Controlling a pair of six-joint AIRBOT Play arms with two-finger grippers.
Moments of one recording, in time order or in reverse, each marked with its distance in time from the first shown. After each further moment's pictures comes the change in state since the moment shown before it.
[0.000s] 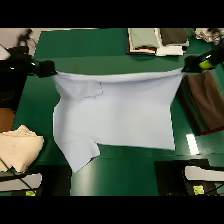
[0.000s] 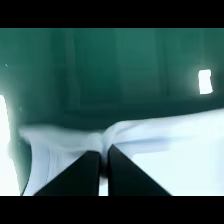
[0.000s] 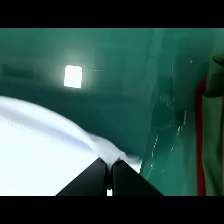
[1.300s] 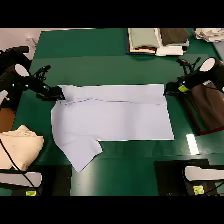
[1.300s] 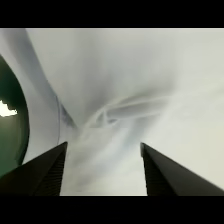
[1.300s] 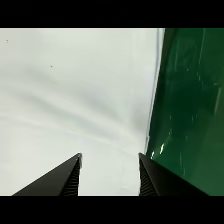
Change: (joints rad) left arm 0.053 -0.098 -0.166 0.056 -0.158 0.045; right arm 0.042 -0.006 -0.328 0.029 -0.122 -0.024
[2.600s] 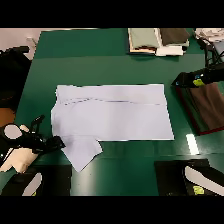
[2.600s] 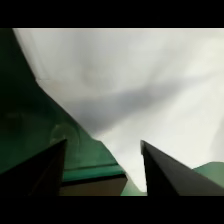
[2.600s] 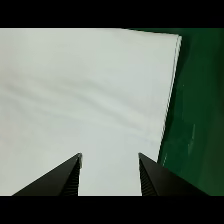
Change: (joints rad) left arm 0.000 0.819 -0.924 -0.048 -0.071 -0.258; right arm 0.002 0.313 -0.043 0.026 0.000 0.002
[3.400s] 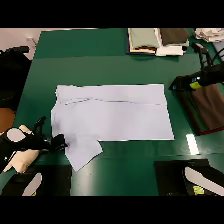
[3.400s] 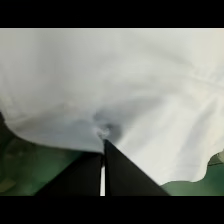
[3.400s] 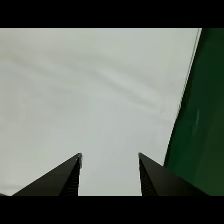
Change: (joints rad) left arm 0.000 0.001 -0.079 -0.174 0.099 0.020; right arm 0.016 0.014 -0.043 -0.007 0.084 -0.009
